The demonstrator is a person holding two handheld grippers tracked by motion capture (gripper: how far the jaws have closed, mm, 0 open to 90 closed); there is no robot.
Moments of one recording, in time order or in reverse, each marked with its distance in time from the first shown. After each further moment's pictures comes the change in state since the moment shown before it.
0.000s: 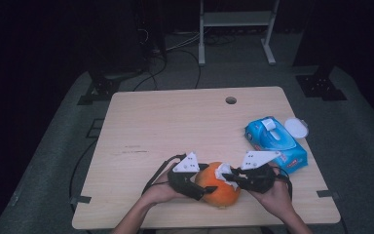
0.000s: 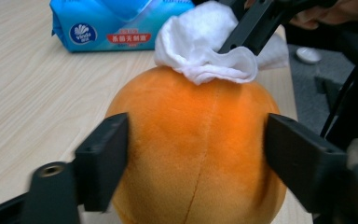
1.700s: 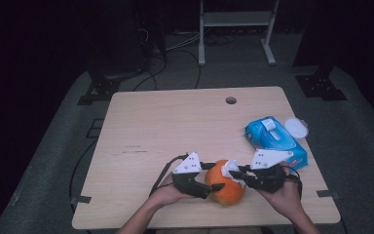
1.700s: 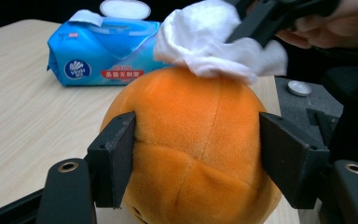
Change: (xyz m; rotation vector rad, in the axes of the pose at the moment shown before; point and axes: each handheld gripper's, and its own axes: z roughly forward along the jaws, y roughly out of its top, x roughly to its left) left arm -0.013 0.007 0.012 -0.129 0.002 -0.001; right arm 0.002 0.006 -0.026 -0.037 -0.038 -0.037
